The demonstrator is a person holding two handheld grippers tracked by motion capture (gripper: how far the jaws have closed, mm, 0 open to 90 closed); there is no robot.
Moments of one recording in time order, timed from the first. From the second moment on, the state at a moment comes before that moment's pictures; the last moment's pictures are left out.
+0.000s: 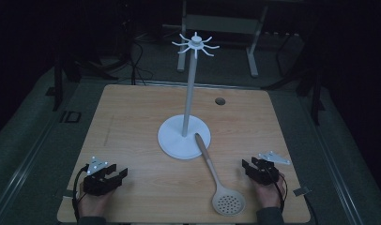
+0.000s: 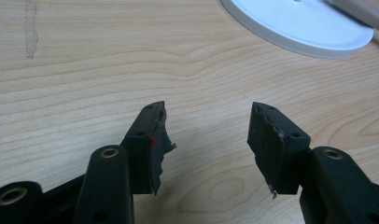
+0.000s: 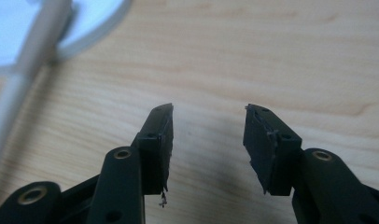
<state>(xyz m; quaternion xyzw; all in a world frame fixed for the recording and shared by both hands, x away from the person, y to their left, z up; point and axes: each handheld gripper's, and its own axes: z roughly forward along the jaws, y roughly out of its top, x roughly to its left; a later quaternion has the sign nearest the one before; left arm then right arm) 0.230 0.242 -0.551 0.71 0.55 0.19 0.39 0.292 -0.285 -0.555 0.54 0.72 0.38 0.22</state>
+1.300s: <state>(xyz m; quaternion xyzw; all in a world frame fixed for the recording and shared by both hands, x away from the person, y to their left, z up) 0.231 0.240 -0.552 0.72 0.55 0.20 0.38 0.272 -0.257 -0.486 0.48 0.74 0.40 0.25</state>
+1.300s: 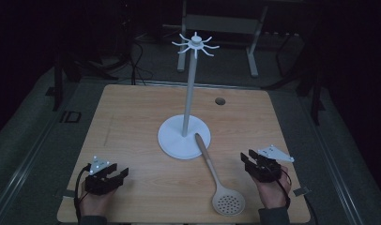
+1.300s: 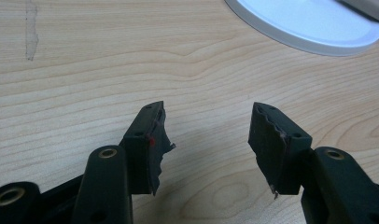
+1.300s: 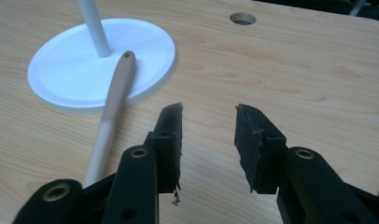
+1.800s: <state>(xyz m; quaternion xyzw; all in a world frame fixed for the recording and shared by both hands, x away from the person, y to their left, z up) 0.231 0.239 -0.552 0.72 0.55 0.20 0.39 0.288 -0.235 -0.469 0.47 0.76 0.38 0.23</state>
